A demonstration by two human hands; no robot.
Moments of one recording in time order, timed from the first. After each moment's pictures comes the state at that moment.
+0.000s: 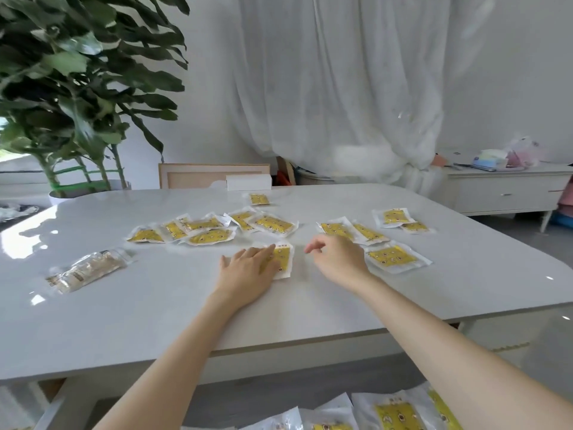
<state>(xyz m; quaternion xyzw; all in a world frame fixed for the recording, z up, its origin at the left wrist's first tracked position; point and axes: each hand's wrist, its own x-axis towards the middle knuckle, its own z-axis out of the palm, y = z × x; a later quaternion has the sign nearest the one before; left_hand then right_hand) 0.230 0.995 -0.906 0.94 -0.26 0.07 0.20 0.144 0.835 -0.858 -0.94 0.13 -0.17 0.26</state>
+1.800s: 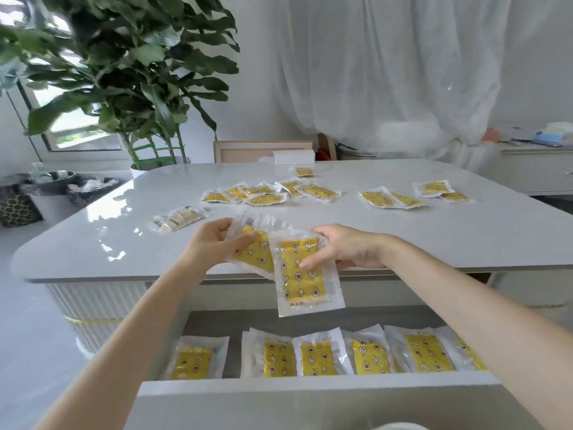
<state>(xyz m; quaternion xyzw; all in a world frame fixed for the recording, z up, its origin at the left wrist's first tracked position) 0.130 1.151 -0.863 0.78 -0.17 -0.03 0.61 0.074 0.912 -0.840 -0.85 -0.03 0.18 0.50</state>
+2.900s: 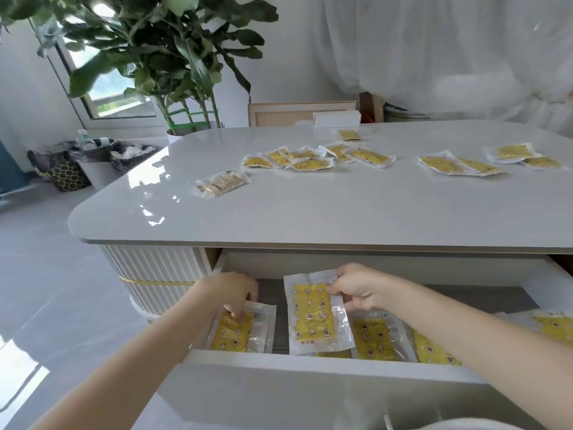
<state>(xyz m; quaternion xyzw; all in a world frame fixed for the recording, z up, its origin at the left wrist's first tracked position) 0.146 1.212 -0.956 0.93 -0.24 -0.27 -0.12 0.095 0.995 -0.955 -0.75 0.21 0.25 0.57</state>
